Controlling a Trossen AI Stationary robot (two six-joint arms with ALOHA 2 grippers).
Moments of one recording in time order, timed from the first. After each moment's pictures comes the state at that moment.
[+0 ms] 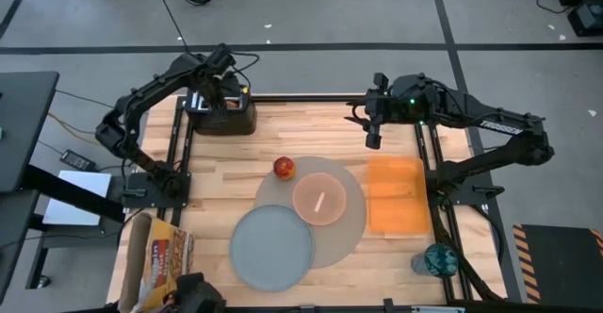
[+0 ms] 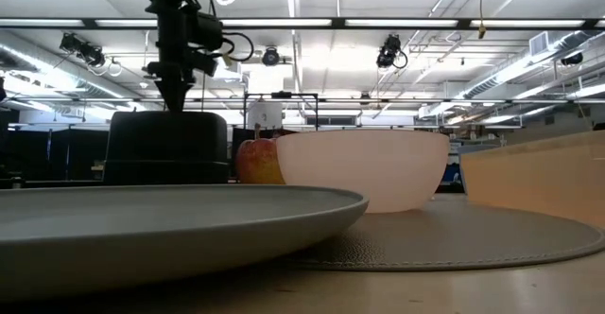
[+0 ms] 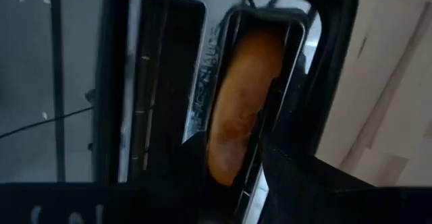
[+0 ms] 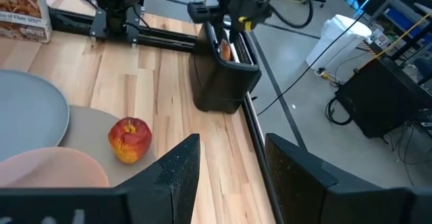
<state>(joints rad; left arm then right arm) 0.89 1.55 1.37 -1.14 -0.14 0.73 -0.20 1.13 1.32 -0.62 0.12 -0.31</state>
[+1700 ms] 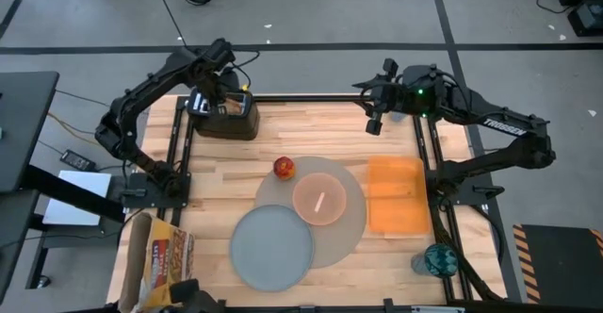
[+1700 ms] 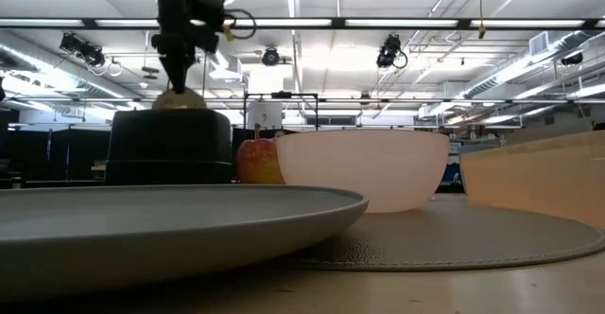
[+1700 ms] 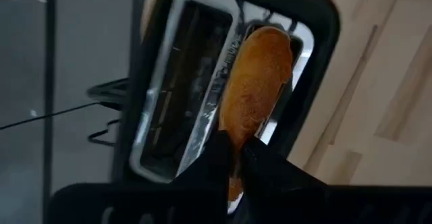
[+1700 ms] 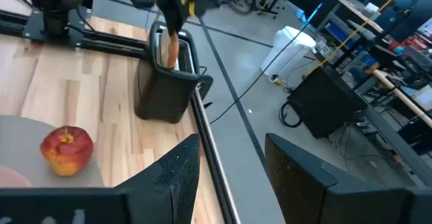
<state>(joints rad) 0.85 1.54 1.52 -1.30 -0.12 0.63 -0.28 1.10 1.32 -0.55 0.21 -0.40</state>
